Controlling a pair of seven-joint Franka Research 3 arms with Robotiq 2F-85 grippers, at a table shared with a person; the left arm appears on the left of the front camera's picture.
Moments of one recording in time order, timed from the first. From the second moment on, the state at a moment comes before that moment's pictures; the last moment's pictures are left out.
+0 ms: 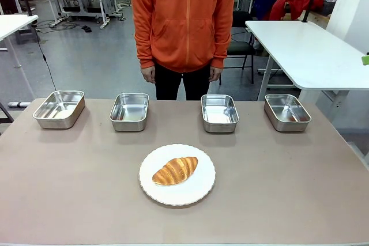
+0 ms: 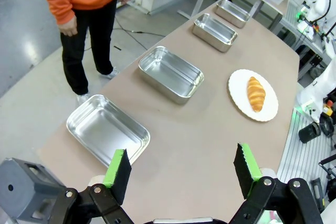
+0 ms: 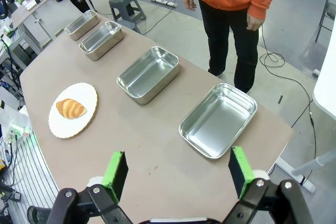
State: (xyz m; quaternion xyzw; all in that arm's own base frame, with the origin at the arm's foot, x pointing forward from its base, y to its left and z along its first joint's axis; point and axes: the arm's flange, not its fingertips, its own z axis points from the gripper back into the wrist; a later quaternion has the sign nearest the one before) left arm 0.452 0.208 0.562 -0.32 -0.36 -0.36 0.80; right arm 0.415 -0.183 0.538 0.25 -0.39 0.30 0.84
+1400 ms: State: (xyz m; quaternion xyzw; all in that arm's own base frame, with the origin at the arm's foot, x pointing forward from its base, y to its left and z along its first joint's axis) left arm 0.452 0.208 0.562 -0.32 -0.36 -0.36 0.80; right arm 0.415 -0.183 0.538 0.25 -0.39 0.30 0.84
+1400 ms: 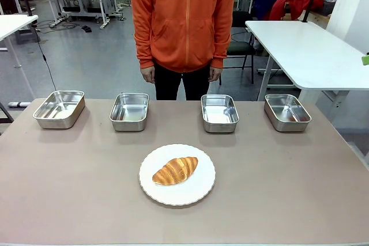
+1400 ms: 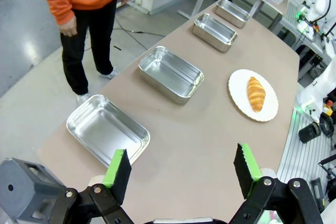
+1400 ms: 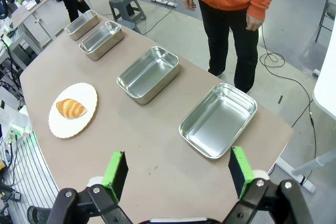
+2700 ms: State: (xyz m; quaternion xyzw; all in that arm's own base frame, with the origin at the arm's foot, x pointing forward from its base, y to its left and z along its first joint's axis) left arm 0.452 0.208 0.562 -0.32 -0.36 -0.36 0.80; right arm 0.415 -0.183 0.538 0.25 -0.39 0.30 0.84
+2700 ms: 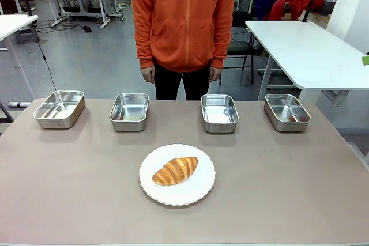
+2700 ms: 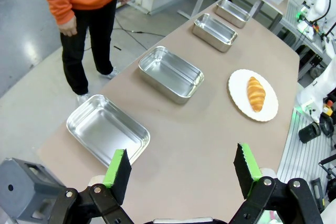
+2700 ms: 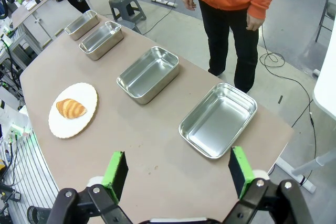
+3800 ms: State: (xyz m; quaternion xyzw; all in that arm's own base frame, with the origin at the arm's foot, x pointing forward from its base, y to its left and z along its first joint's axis) left arm 0.452 0.208 0.562 -0.32 -0.36 -0.36 0.80; right arm 0.415 -0.183 0.538 0.25 -0.39 0.30 0.84
